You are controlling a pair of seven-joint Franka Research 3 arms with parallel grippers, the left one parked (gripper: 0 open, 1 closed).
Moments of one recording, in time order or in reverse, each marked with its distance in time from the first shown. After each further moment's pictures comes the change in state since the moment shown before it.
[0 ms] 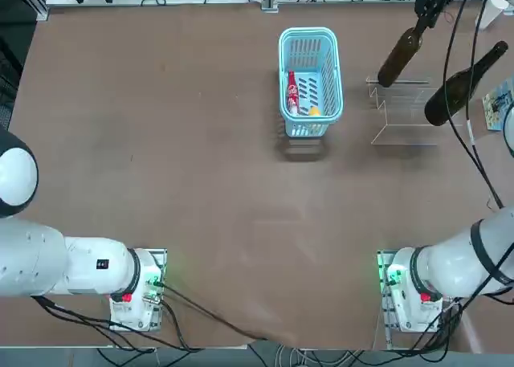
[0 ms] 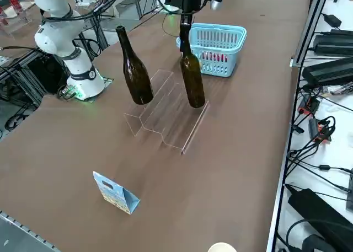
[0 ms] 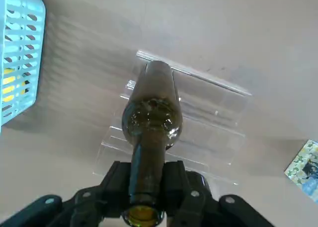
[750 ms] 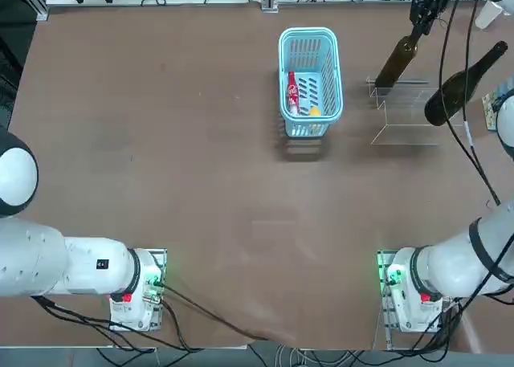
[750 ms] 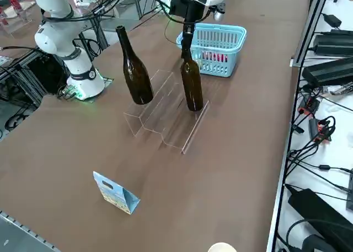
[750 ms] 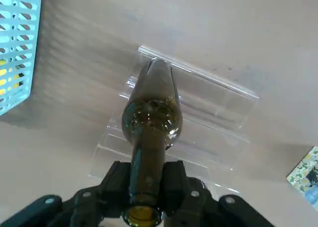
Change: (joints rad) arm 0.001 0.042 0.000 0.005 0.000 0.004 -0.037
